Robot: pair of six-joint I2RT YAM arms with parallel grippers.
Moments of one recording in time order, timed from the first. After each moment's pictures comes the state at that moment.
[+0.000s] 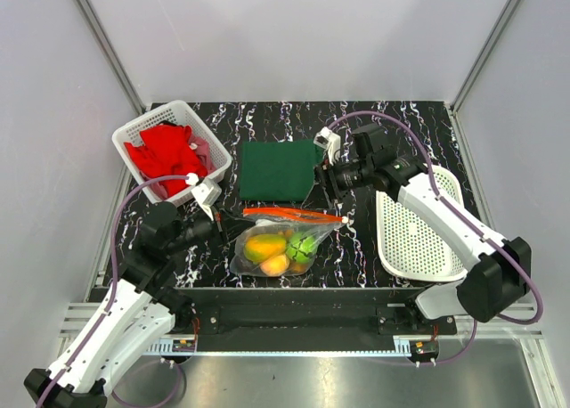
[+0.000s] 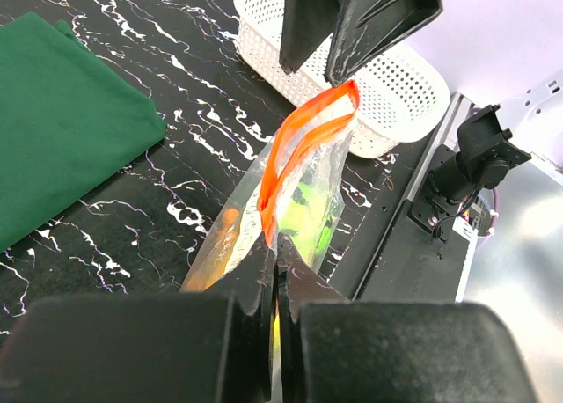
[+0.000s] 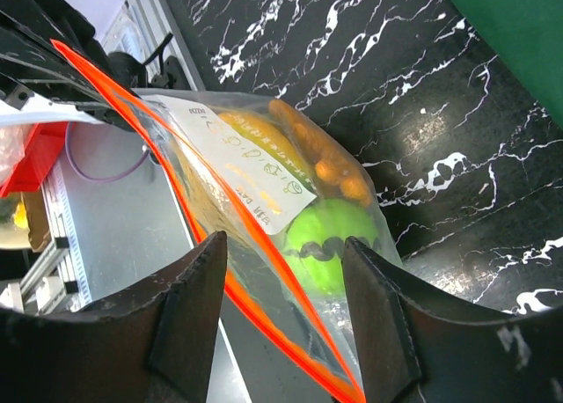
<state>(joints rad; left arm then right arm) -0.47 0.55 0.58 -0.20 0.59 -0.26 0.52 1.39 1.25 -0.60 -0.78 0.13</state>
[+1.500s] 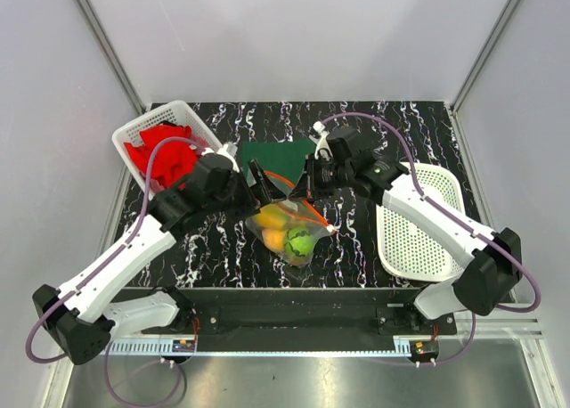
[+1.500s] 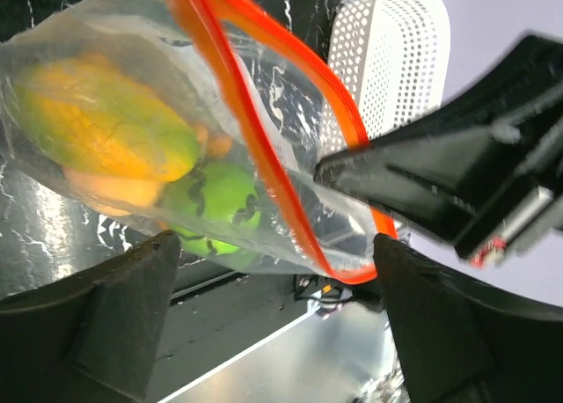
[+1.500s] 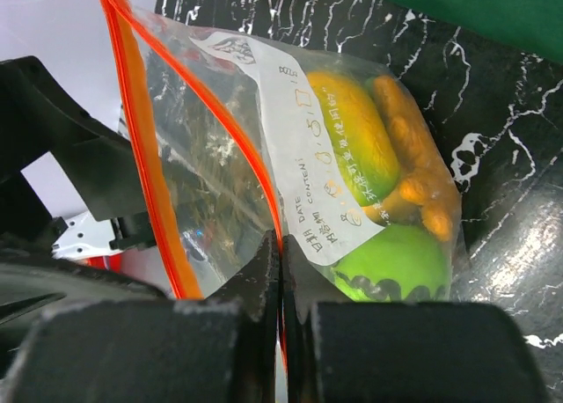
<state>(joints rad) -0.67 1.07 1.10 -0.66 0.11 -1.01 0.68 1.45 1.32 -0.54 -0.40 0.64</state>
